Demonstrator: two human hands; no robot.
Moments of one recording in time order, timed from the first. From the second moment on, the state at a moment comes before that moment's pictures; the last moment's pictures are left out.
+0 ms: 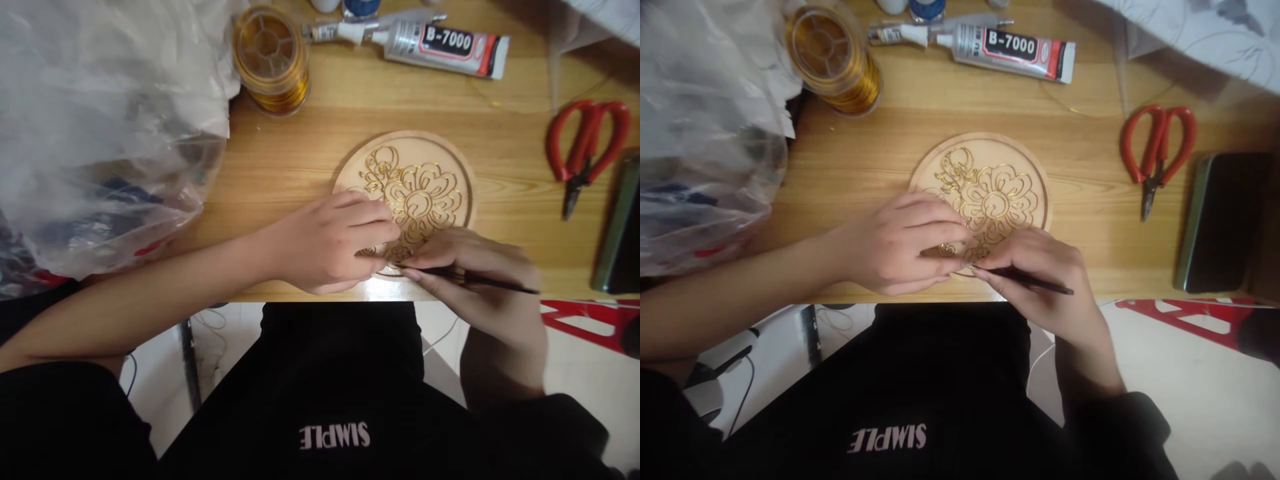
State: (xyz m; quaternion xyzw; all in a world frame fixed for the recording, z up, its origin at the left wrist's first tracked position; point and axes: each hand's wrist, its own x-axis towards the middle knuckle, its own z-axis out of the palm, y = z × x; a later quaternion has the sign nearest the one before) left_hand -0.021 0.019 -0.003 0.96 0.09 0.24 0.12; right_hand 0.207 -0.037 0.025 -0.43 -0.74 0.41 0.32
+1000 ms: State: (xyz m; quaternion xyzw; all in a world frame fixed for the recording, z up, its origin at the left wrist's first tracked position) left_hand -0.020 0.018 -0.004 0.96 0.09 0.25 0.11; right_hand 0.208 -0.032 0.027 -0.40 -0.76 0.42 0.28
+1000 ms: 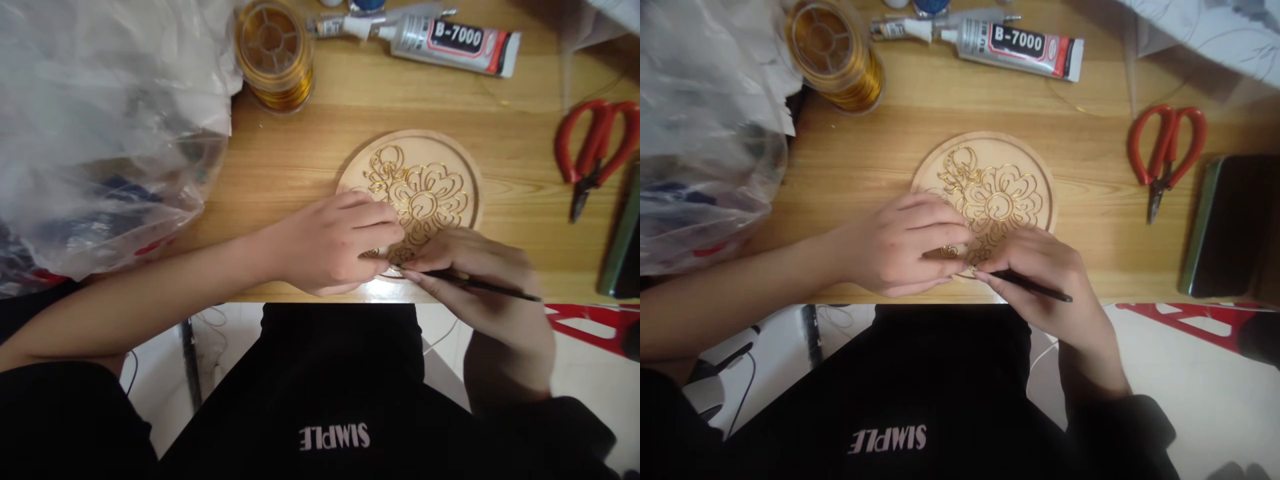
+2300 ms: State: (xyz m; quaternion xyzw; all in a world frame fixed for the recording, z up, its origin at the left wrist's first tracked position) left_hand -0.021 0.018 -0.004 0.96 0.10 0.24 0.10; right_hand 0.206 -0.034 0.025 -0.41 -0.75 0.42 0.31
